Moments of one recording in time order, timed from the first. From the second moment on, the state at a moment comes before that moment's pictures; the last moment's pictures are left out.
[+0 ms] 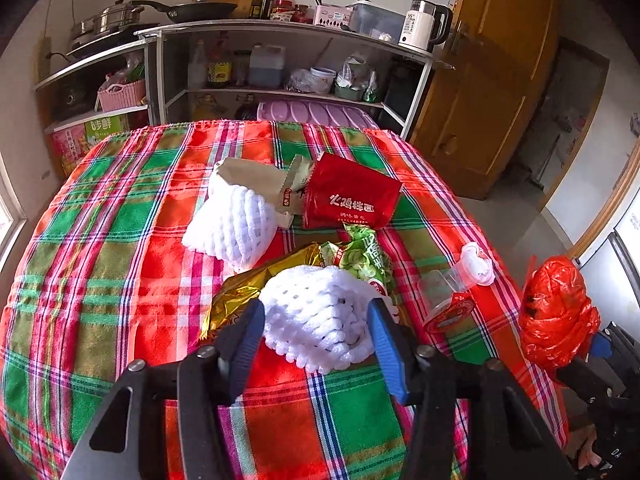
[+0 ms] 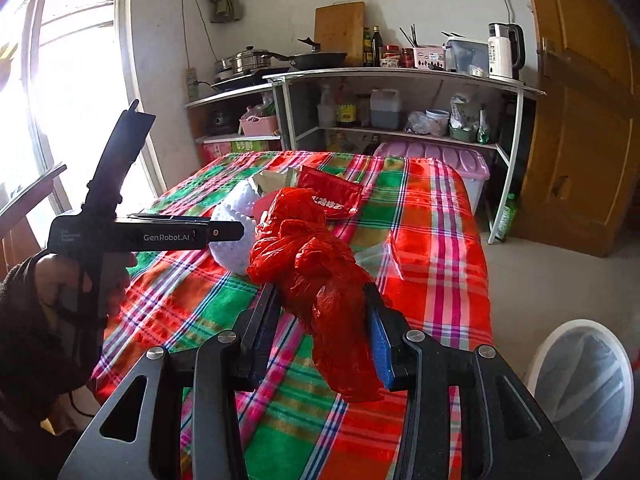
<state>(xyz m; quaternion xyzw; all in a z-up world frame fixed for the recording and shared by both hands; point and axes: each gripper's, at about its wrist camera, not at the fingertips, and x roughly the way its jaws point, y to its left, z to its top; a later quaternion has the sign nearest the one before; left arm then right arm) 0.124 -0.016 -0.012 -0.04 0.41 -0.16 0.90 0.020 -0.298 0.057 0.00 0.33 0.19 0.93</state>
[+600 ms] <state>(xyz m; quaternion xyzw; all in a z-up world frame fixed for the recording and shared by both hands) 0.091 -0.016 0.024 -0.04 0.35 -0.17 0.92 0.011 -0.316 0.062 0.03 0.31 0.16 0.94</state>
